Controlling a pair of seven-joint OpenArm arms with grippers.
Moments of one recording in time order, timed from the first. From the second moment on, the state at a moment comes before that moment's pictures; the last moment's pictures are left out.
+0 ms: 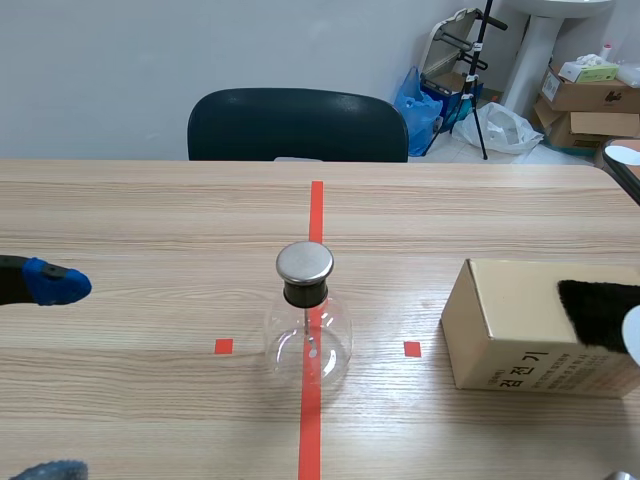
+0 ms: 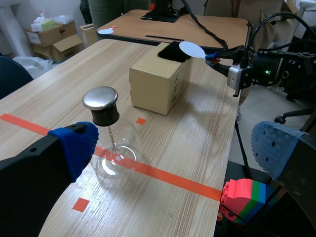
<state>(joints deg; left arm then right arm) 52.9 -52.4 -9.0 111.1 -8.0 -43.3 -42.9 -29.7 -2.3 38.0 67.8 -69.3 -39.2 49.0</state>
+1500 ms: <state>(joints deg) 52.9 -52.4 -9.0 111.1 -8.1 -43.3 -42.4 -33.9 -2.4 30.1 80.4 -78.0 -38.5 34.6</state>
